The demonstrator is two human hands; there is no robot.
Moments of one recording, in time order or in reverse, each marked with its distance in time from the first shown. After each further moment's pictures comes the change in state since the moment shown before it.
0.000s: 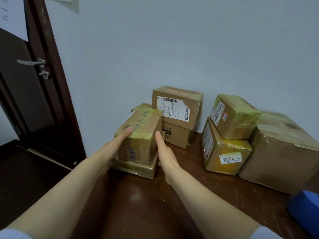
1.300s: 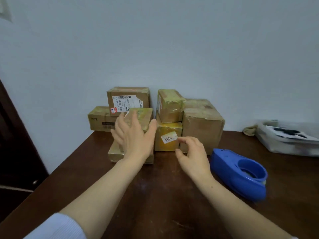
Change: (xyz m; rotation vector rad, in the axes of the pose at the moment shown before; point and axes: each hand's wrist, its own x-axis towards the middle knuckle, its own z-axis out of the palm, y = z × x) left_hand -0.113 0.002 0.190 0.662 0.287 0.692; right_hand -0.155 0.030 -0.175 -0.753 0.617 -0.448
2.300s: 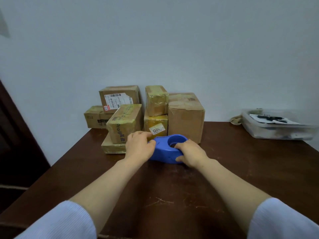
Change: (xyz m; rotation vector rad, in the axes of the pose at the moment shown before) left_hand -0.049 0.013 0.018 0.224 -0.353 0.074; right_hand 0.011 0.070 -0.020 -0.492 -0.451 -0.176
